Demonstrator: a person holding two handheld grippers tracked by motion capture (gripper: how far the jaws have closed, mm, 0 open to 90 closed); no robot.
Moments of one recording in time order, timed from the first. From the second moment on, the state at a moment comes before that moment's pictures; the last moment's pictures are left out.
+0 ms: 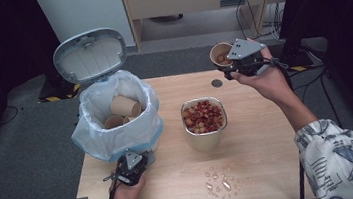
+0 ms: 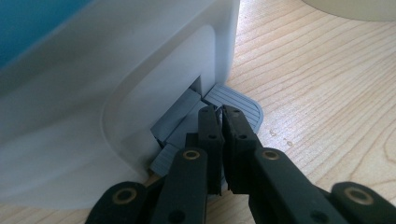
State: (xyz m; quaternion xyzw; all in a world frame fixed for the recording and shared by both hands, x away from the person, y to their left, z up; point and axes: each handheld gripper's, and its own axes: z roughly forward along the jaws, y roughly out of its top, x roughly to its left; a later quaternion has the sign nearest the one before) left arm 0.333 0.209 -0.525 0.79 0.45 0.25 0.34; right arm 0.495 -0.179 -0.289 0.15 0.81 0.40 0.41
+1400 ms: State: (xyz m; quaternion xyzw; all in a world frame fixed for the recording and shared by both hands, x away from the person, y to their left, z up) left arm 0.333 0.209 -0.525 0.79 0.45 0.25 0.34; right arm 0.476 -0.148 -0.309 0.05 0.83 0.32 0.45
